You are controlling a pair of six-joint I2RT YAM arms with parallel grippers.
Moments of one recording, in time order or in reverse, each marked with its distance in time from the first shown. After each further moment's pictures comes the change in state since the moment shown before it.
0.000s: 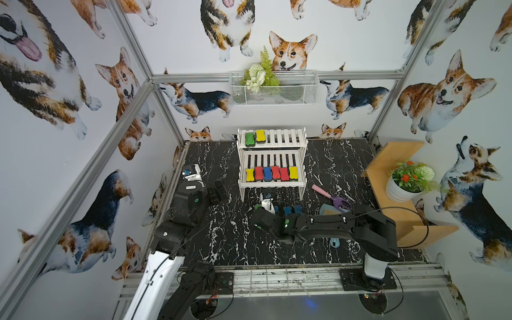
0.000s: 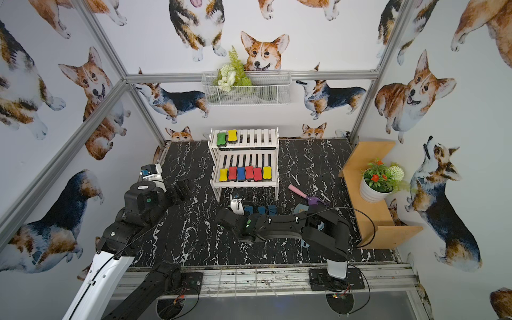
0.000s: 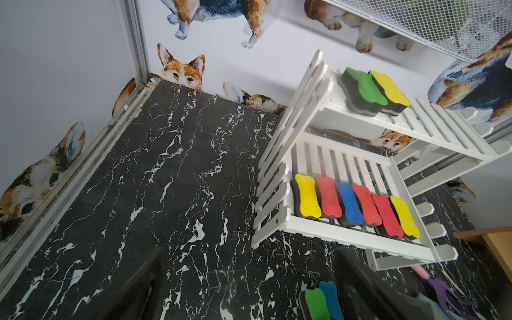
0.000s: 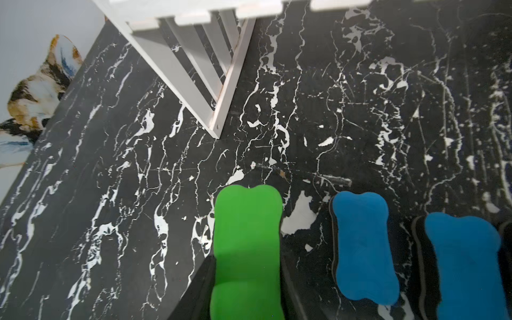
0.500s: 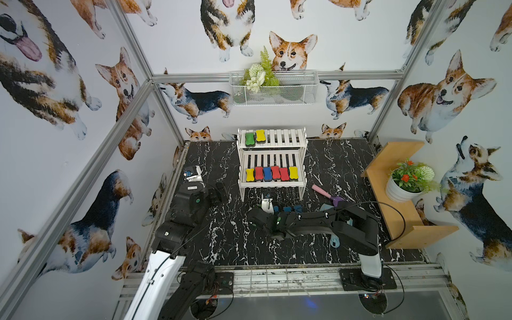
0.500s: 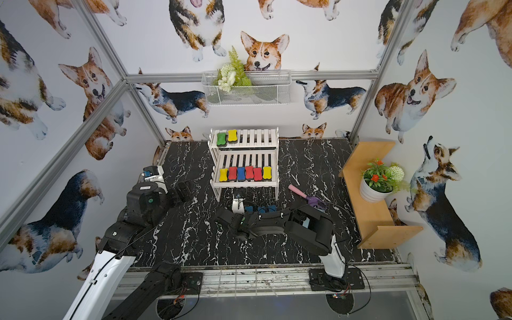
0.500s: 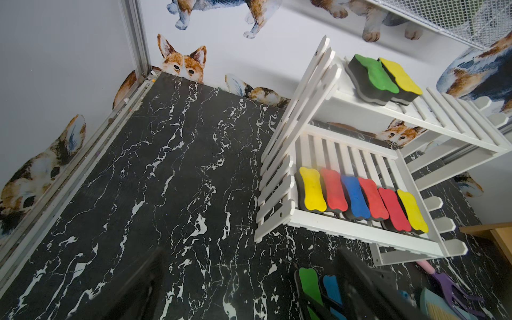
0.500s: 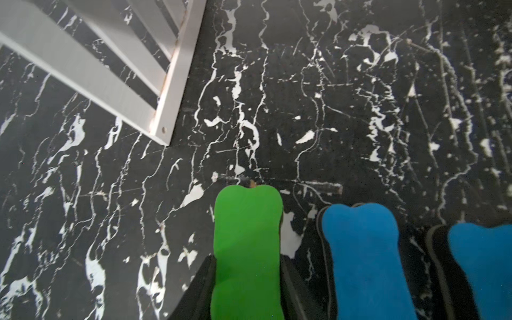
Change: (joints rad) left arm 0.000 -0.003 -0.023 -0.004 0.001 0.001; right arm -0.044 0.143 0.064 -0.022 0.031 0.068
